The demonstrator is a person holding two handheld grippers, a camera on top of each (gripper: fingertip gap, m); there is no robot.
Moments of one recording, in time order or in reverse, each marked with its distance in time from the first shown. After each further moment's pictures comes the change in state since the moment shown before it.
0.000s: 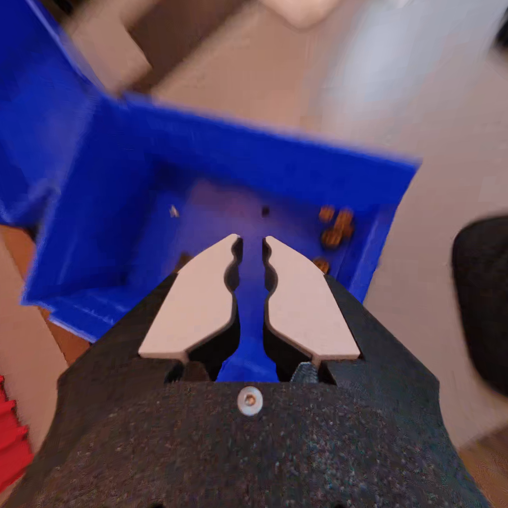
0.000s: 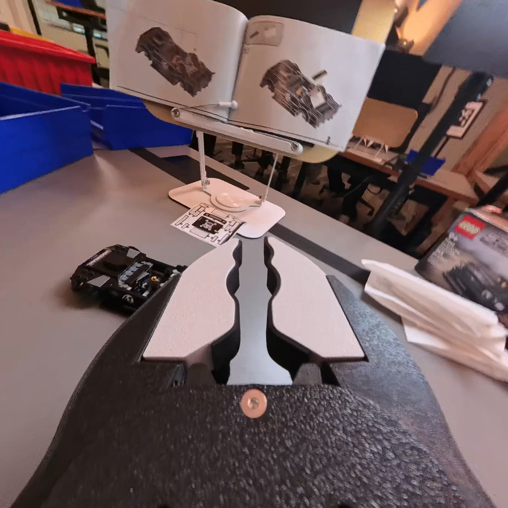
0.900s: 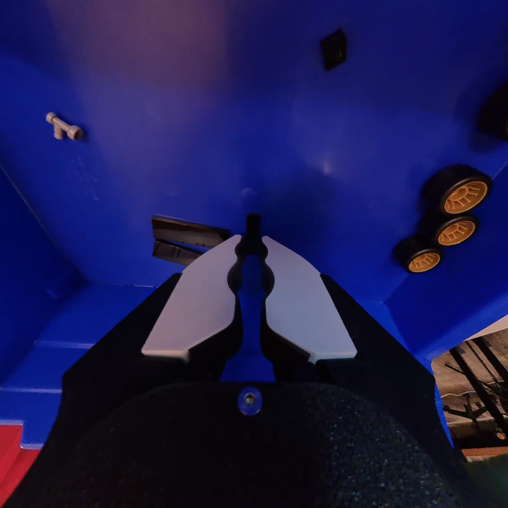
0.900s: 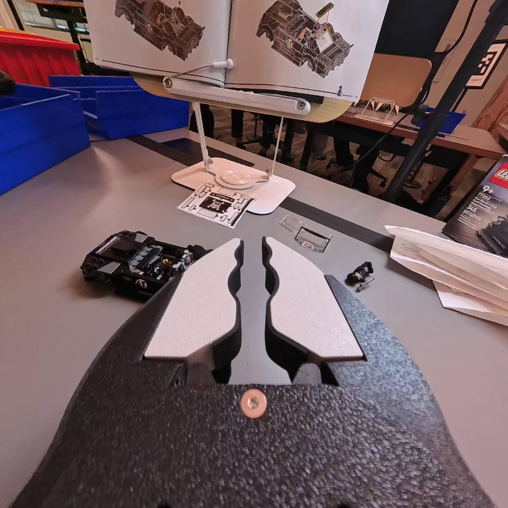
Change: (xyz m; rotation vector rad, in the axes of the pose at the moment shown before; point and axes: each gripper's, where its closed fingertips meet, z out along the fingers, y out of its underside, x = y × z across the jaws) left arm -0.033 0.100 0.079 -0.749 0.227 0.195; right arm -0.014 0.029 0.004 -0.065 0.008 0.079
